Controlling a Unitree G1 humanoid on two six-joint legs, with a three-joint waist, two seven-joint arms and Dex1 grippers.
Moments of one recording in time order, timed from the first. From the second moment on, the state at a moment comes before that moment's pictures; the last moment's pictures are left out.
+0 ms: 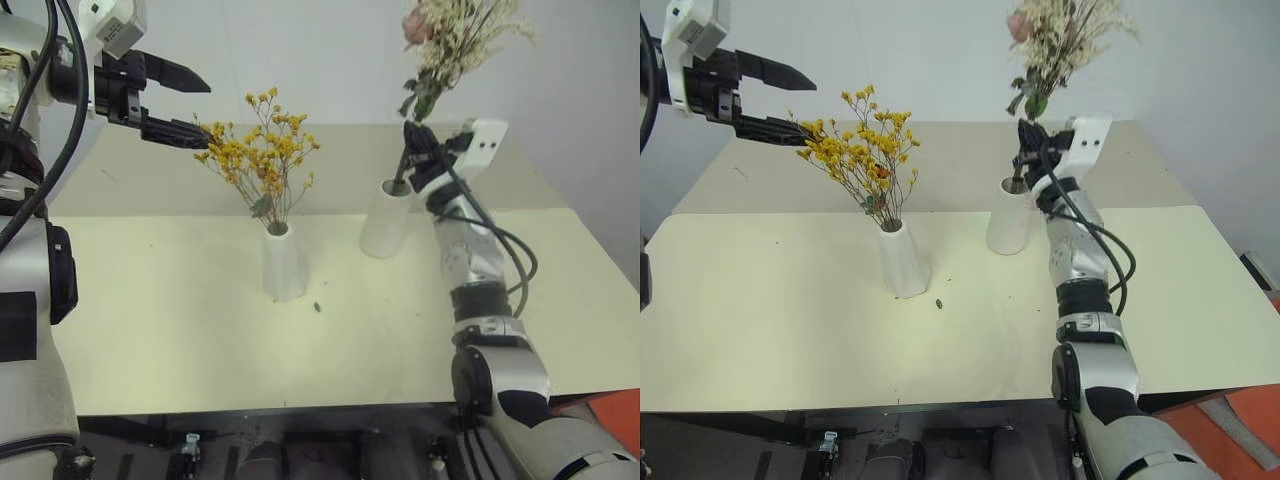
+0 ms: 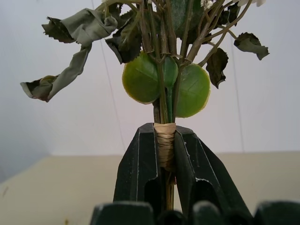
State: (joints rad) left arm -1.69 0.88 -0.34 1.19 -0.16 0.00 -1.61; right arm -0.98 -0.18 -0.24 0.65 0.33 -0.14 0.41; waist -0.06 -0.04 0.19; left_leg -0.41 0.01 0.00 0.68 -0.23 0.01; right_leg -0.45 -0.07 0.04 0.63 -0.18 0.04
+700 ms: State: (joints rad) left arm -1.66 0.90 -0.35 1.17 -0.20 0.00 -1.61; right arm -0.91 -0.15 -0.21 0.56 0.32 -0.18 0.44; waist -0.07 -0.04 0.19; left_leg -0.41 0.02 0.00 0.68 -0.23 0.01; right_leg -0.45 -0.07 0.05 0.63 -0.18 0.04
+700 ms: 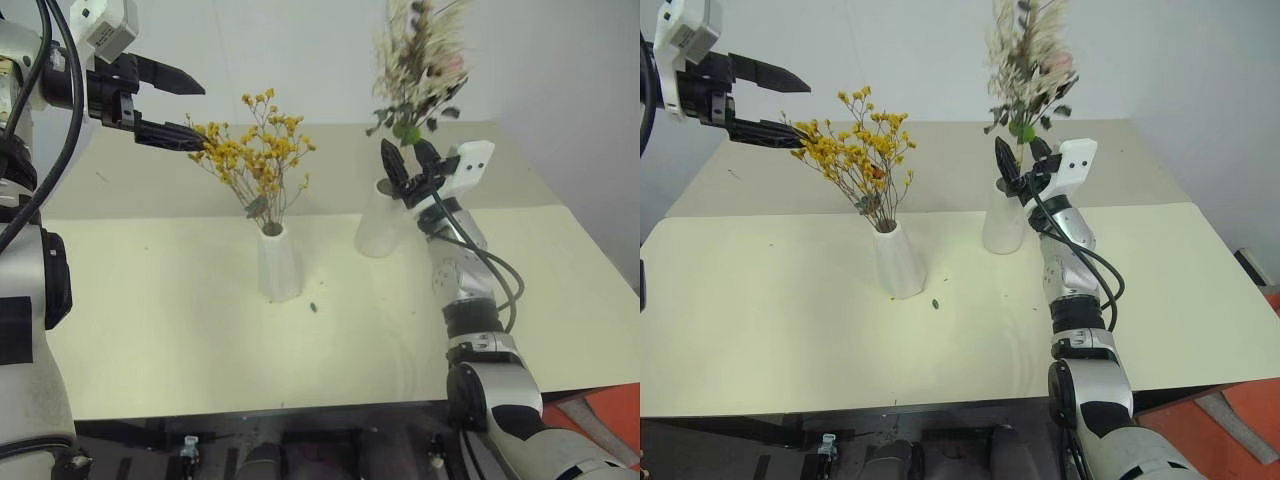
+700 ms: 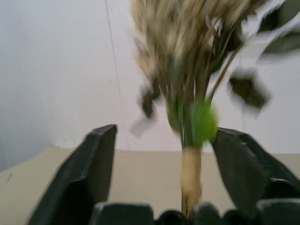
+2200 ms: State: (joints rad) left arm -0.11 1.04 0.88 -0.25 -0.73 0.62 -1.25; right arm -0.31 -0.95 -0.36 0.03 0.60 0.39 1.06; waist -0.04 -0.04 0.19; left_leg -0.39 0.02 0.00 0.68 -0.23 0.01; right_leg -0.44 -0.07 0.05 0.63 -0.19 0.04
